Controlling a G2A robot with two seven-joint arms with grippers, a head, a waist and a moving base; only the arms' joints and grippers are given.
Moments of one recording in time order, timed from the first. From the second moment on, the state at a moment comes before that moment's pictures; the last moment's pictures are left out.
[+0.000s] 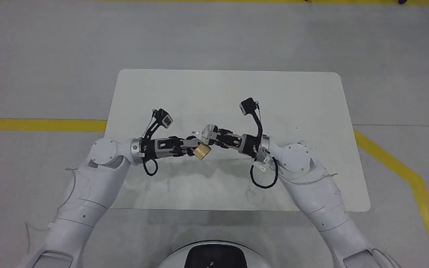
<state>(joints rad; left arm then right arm) 1.01 -1.17 -1.18 -1.23 -0.58 -0.29 -1.27 -1.05 -1.21 1.06 -1.50 0.17 -0.35 0.81</state>
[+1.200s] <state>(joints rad) 1.03 -1.17 -1.16 -1.25 -0.62 -0.28 -1.16 -1.15 -1.20 1.11 -1.54 0.11 -0.41 0.65</state>
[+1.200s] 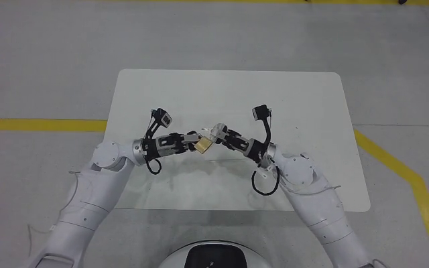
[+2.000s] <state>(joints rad) 1.01 -1.18 -1.17 -1.16 -0.78 -0.10 -1.09 -1.16 -1.21 1.10 -1.58 0.11 -0.44 0.62</state>
